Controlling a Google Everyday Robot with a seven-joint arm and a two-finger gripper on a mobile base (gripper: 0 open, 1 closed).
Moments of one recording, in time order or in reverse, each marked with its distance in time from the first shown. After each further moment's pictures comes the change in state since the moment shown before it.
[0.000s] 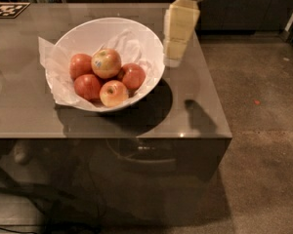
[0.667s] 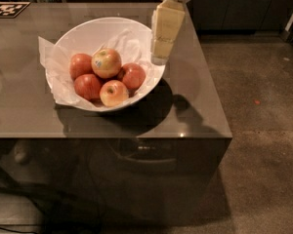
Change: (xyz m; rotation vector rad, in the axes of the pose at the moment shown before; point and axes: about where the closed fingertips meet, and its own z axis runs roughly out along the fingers) arm -0.023 -0.012 0.018 -0.011 -0.061 -0.031
